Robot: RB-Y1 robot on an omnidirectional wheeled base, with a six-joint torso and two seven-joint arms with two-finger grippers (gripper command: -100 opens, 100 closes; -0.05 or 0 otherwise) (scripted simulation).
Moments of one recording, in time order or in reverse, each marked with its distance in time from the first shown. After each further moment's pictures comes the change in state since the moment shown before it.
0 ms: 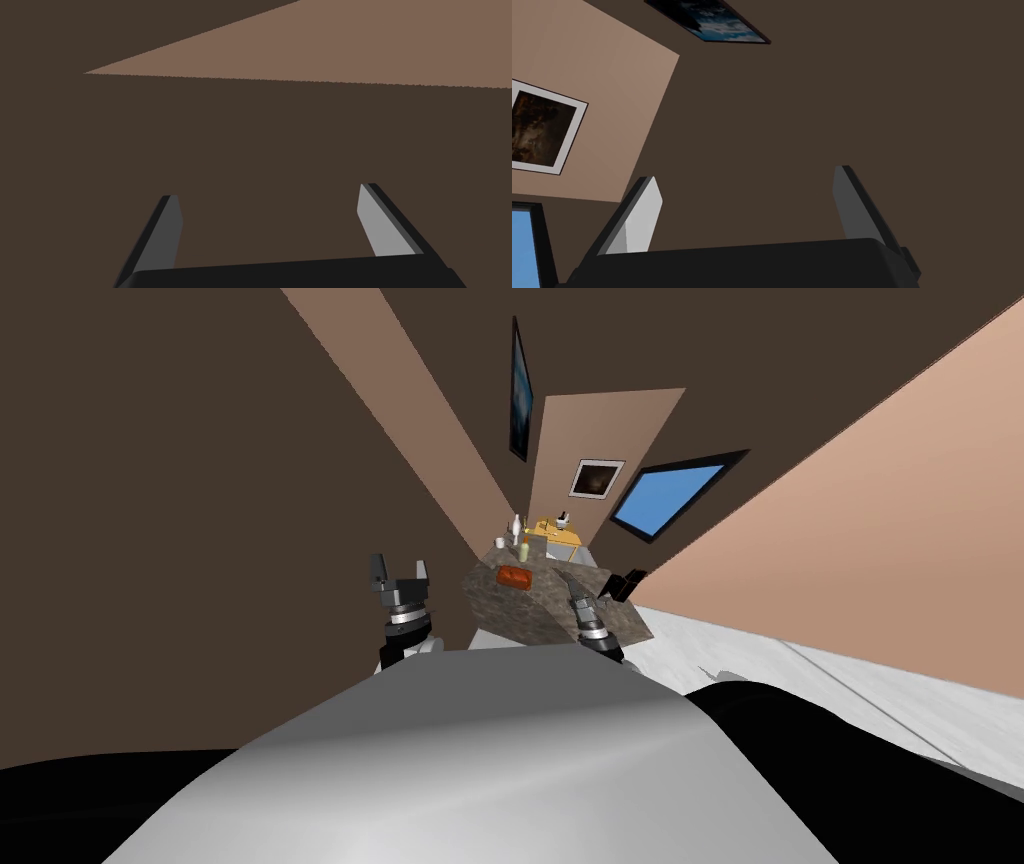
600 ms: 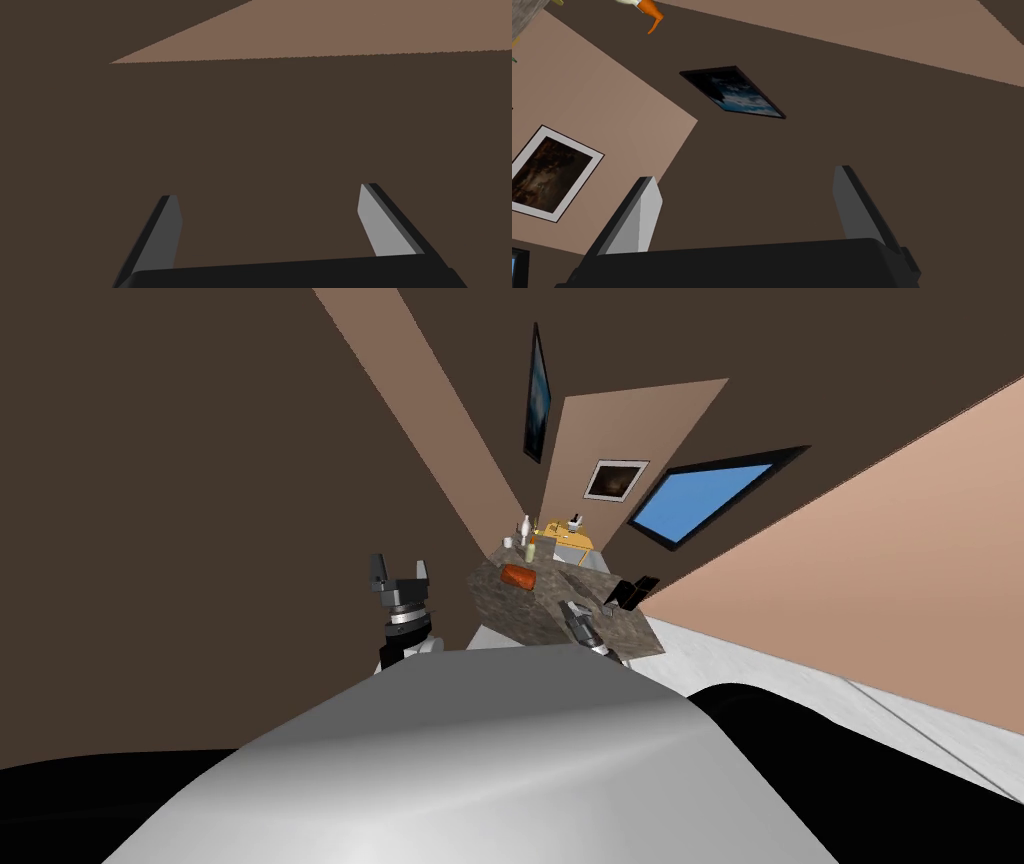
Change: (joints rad) left arm 0.000 0.000 0.000 0.000 0.000 0.000 0.000; right arm 0.141 -0.082 0.006 0.084 0.068 -0.026 0.078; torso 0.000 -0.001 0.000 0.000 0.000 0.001
